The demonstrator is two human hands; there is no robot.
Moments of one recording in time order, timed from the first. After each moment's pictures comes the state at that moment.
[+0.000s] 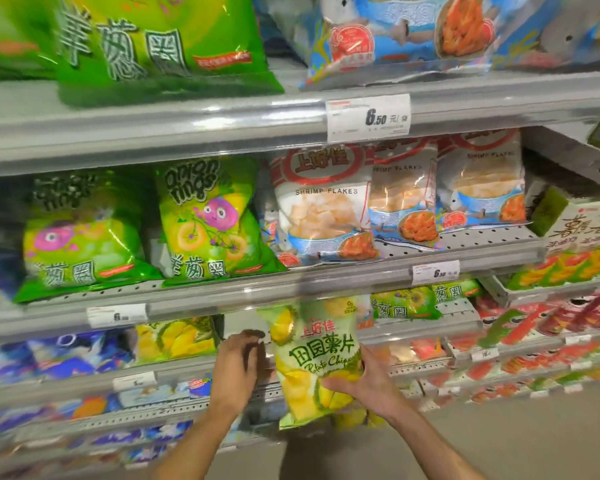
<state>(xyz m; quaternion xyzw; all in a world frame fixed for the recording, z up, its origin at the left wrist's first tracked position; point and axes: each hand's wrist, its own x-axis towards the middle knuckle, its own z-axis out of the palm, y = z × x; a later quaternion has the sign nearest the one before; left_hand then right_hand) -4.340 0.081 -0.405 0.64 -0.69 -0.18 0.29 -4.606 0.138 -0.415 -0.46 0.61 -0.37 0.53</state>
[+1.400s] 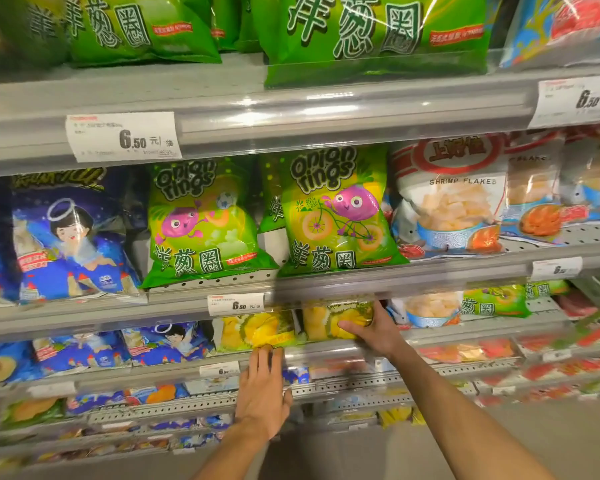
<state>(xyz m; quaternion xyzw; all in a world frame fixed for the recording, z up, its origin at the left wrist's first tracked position) -4.210 0.099 -0.424 0.63 -0.77 -0.09 0.00 -4.474 0.031 -0.409 -0.50 0.66 -0.34 0.45</state>
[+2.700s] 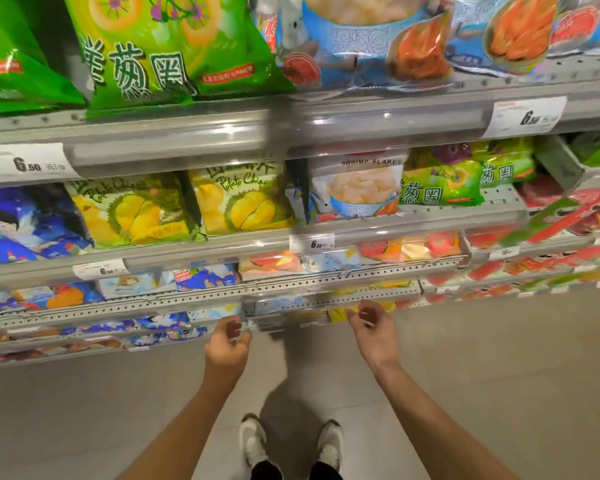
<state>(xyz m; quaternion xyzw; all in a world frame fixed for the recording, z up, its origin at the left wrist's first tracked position) -4.311 0.175 -0.561 0.75 -0.44 -0.42 0.26 -4.575 0.192 -0.578 -0.30 0.76 -0.42 0.41</state>
